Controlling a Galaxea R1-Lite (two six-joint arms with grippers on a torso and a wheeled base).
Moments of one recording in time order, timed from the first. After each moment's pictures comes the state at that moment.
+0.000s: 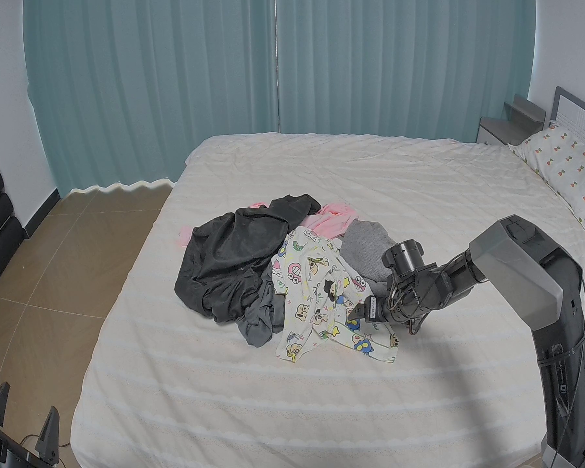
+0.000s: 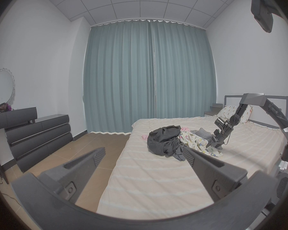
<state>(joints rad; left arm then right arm) 0.00 0.02 -0.02 0.00 0.02 0.01 0.38 2.56 -1.53 -0.06 0.04 0.42</state>
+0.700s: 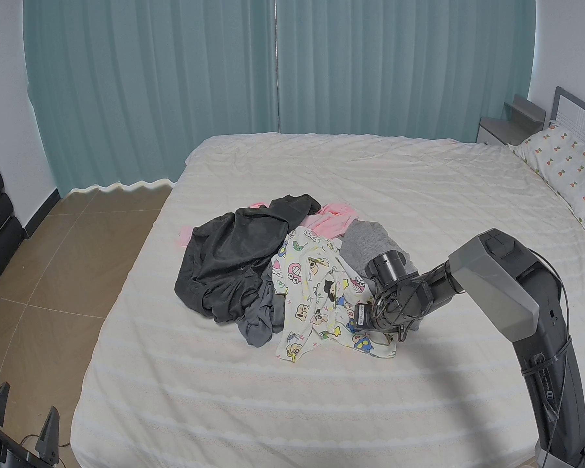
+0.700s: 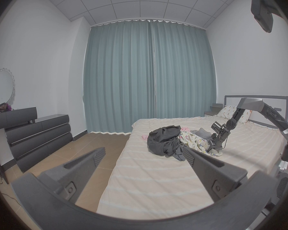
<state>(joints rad) 0.00 0.02 -0.02 0.00 0.02 0.01 0.41 2.64 -1.62 -0.01 -0.01 0.49</state>
